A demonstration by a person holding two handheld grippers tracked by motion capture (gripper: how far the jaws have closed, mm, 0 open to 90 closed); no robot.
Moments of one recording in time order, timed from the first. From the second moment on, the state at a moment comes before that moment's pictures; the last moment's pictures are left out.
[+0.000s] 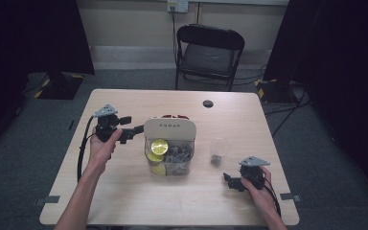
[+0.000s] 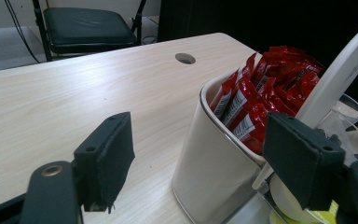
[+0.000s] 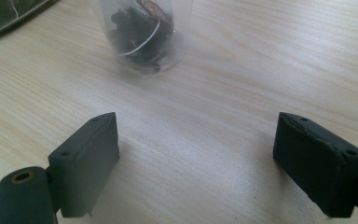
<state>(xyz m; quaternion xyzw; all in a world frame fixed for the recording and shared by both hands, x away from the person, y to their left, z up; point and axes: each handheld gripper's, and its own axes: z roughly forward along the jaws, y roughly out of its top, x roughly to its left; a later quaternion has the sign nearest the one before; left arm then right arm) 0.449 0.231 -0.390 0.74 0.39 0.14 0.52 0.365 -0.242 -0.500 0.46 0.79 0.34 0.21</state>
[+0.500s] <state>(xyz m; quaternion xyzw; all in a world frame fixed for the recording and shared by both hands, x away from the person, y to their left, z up) 0.451 0.230 -0.386 0.73 0.41 0.14 0.53 0.366 -0.242 -0.500 0.46 0.79 0.34 0.21</state>
